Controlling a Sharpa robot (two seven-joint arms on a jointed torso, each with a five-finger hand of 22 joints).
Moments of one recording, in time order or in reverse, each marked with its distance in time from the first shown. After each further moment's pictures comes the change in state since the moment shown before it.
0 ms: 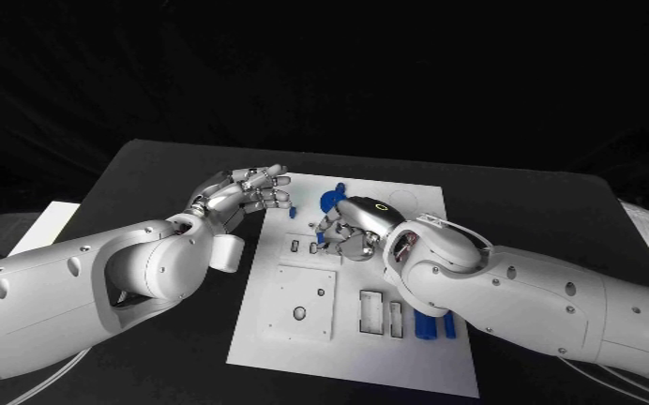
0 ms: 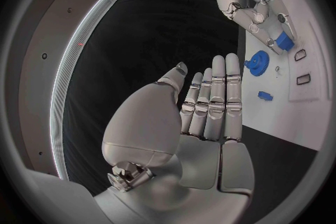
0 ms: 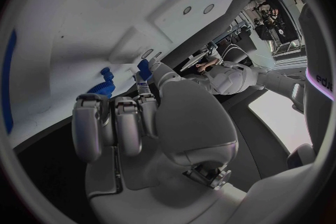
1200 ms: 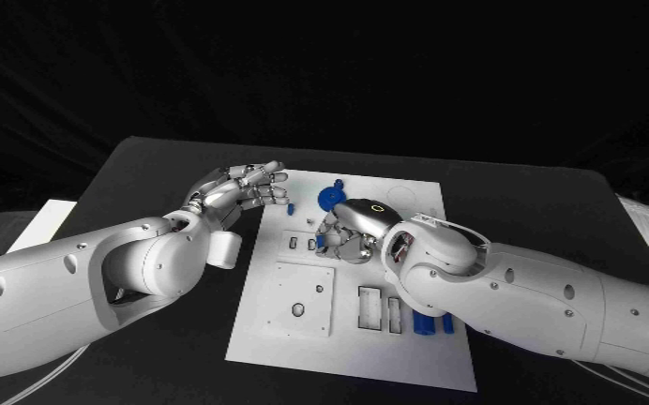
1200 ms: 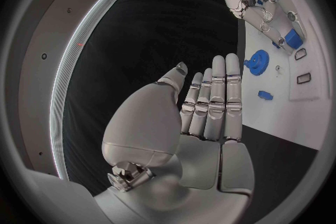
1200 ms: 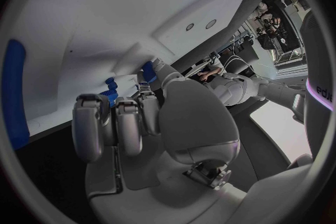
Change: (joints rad) left arm 0.000 0.001 0.000 -0.008 0.000 0.002 0.001; left_hand 0.000 0.000 0.003 -0.003 0.000 -0.004 0.003 0.000 -0.001 -0.004 0.004 0.000 -0.001 0.000 0.000 -0.006 0.000 0.000 -0.004 0.004 -0.005 -0.001; right arm -0.010 -0.006 0.006 0.020 -0.077 0.061 -0.055; right_hand -0.073 -0.073 -0.018 0.021 -0.051 -0.027 0.017 -0.013 -0.006 -0.016 0.016 -0.046 -0.006 0.000 0.007 0.000 0.000 0.000 0.000 0.004 -0.004 0.000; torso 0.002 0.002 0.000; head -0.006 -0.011
